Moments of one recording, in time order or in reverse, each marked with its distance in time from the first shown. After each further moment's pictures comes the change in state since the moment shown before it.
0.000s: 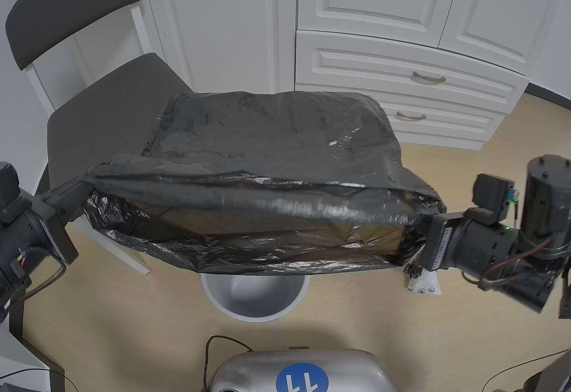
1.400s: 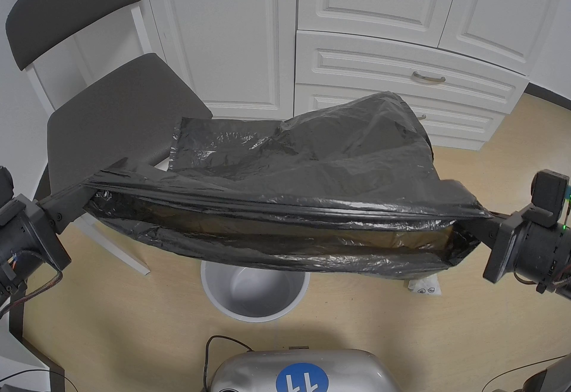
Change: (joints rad) left arm 0.035 -0.029 0.003 0.014 -0.125 -0.131; right arm -0.006 -0.248 0.004 0.232 0.010 -0.120
